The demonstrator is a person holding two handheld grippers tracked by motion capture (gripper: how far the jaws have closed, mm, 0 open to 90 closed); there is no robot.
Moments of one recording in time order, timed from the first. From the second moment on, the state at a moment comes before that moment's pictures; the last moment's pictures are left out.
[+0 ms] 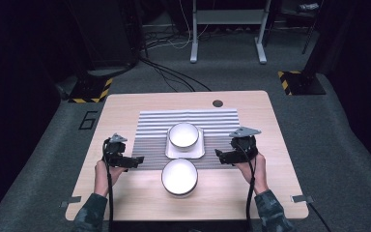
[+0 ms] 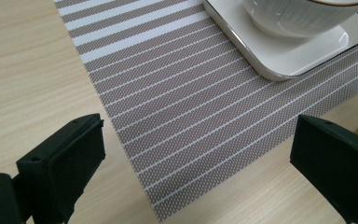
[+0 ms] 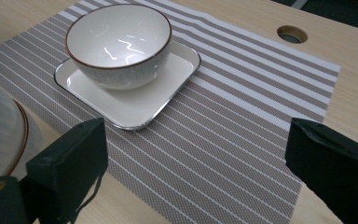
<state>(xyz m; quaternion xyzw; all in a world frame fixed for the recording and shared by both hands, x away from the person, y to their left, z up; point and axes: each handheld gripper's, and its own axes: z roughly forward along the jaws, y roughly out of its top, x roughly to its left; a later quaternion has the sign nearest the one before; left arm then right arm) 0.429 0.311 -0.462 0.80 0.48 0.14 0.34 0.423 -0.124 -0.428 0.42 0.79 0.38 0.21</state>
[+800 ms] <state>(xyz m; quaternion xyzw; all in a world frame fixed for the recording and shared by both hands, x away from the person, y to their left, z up) 0.385 0.352 -0.495 0.78 0.50 0.16 0.33 0.384 -0.182 -0.464 0.47 0.77 0.37 0.23</state>
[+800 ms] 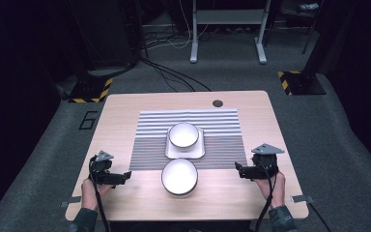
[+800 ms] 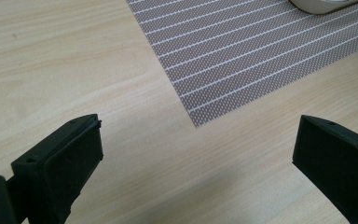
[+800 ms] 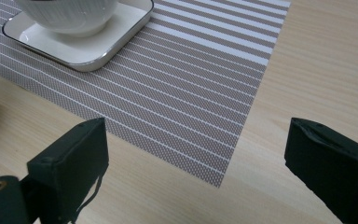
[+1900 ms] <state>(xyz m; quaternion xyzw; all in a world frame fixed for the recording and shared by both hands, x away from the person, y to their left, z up) 0.357 0.372 -0.531 0.78 0.49 0.20 0.33 0.362 -0.231 -0.530 0.52 0.76 0.32 0.22</state>
